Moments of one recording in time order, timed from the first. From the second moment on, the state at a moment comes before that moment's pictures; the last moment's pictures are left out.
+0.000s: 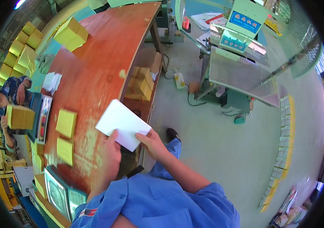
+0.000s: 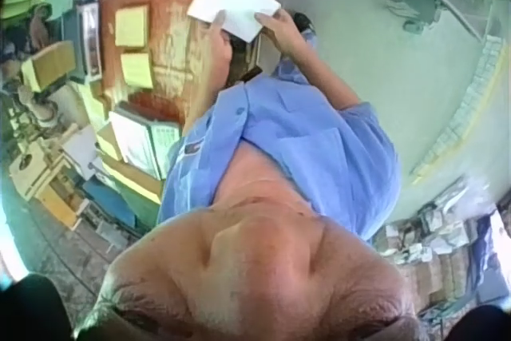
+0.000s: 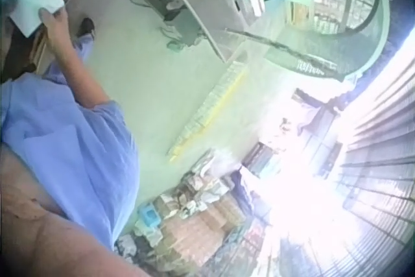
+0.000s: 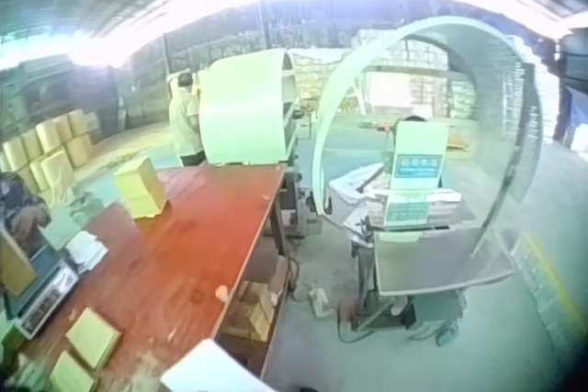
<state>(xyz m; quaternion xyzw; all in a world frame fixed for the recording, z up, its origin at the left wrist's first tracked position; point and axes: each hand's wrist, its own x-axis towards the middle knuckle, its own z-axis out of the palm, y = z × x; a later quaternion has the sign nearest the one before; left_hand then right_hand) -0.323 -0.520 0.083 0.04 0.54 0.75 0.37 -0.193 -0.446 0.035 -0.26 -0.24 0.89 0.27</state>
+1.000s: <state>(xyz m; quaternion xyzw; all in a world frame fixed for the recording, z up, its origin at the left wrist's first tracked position) -0.417 -0.416 0.079 0.41 0.91 0.08 0.05 -0.466 0.030 -0.303 -0.29 -0.43 0.84 -0.18</state>
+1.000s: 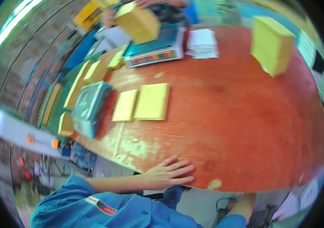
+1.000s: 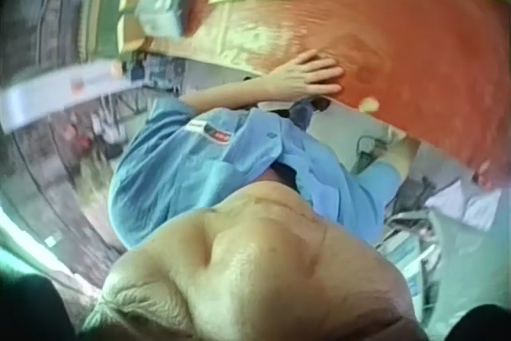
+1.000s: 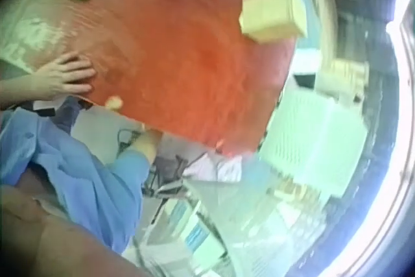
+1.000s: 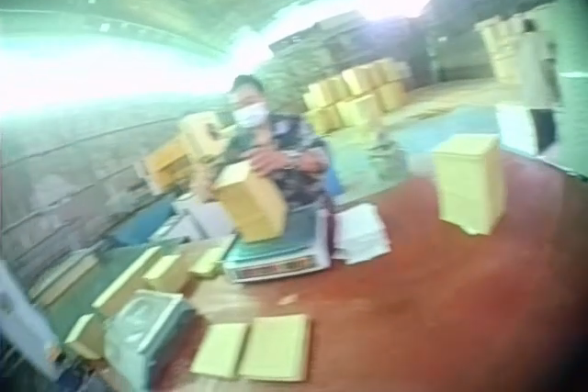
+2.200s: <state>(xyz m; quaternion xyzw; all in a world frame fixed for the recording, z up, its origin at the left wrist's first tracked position) -0.246 -1.251 0.130 -0.33 0.82 0.46 -0.05 -0.212 -0.901 -0.023 0.08 -0.51 0.70 -0.50</state>
